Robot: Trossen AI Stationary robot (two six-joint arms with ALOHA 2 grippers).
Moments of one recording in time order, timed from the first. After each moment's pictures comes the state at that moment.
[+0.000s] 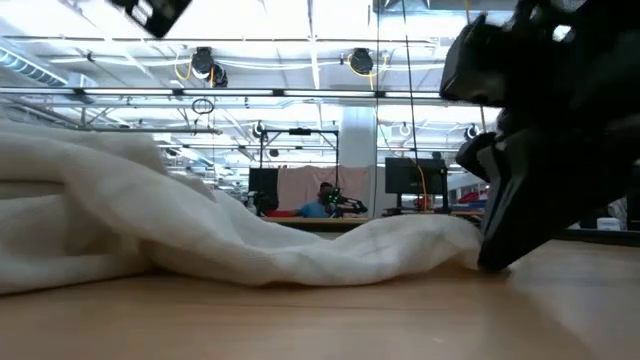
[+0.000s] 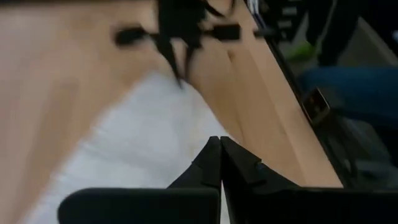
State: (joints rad) left arm -0.61 1.31 0.85 -0.15 -0.33 -0.26; right arm 0.56 1.84 0.96 -0.16 0.29 0.58
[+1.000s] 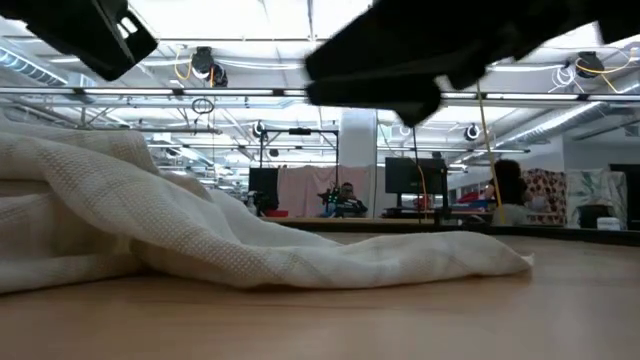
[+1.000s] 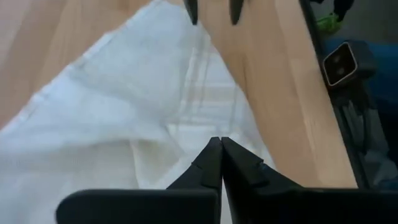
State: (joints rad) left arm -0.68 1.43 0.85 -0.26 -0.36 -0.56; right arm 0.51 1.89 0.97 0.49 0.38 0.26
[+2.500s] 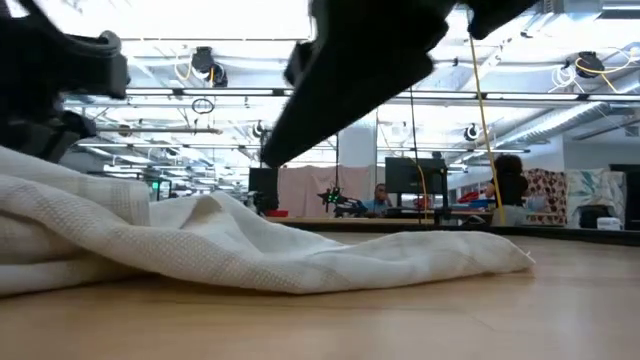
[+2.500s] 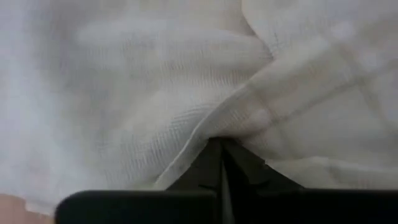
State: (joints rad) left arm -0.70 1.64 0.87 -0.64 -0.36 -0.93; right arm 0.43 2.08 1.51 -0.35 0.10 0.11
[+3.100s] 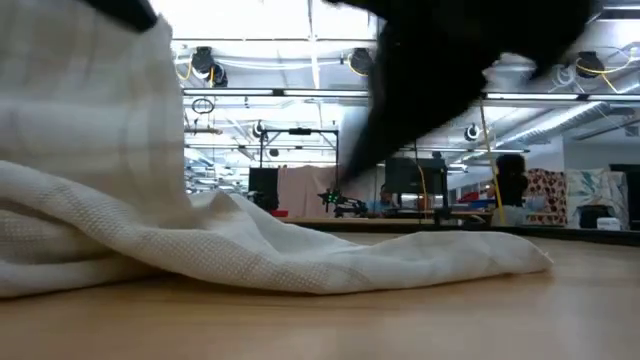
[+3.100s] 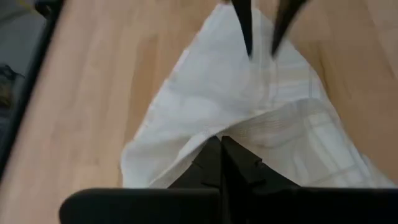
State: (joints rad) left arm -0.75 1.50 1.14 -0.74 -0.68 -0.44; right arm 0.54 2.07 1.46 -0.44 0.51 0.45
